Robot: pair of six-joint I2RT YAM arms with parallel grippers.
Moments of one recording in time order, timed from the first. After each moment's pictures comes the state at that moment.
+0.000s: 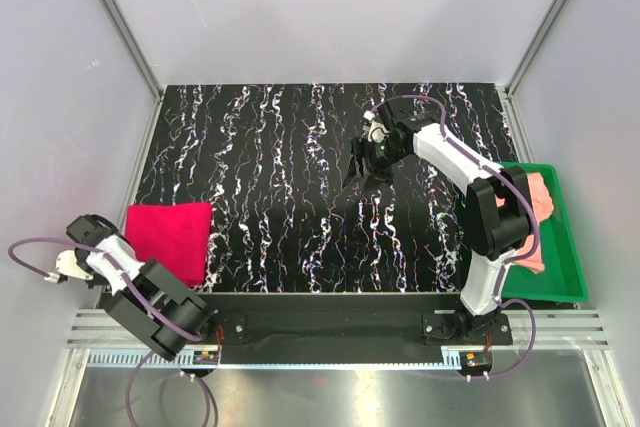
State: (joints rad) left arm 0.93 1.12 0.60 -0.68 -0.28 -0.79; right arm 0.41 1.87 1.52 -0.84 -0.57 0.39
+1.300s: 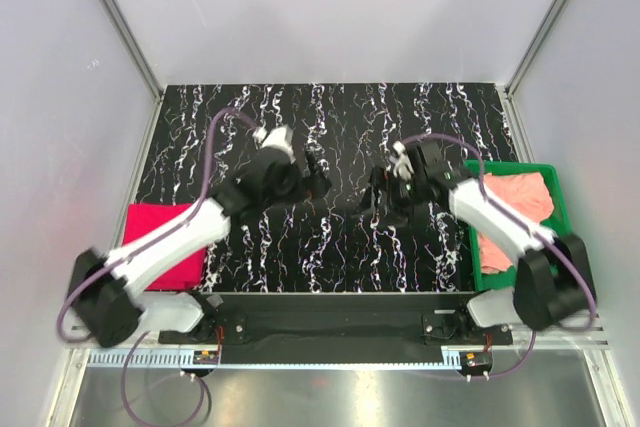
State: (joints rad) left arm -0.75 1.33 1.10 -0.43 -0.19 -0.78; right arm 0.41 1.45 1.03 -0.61 -0.57 0.57
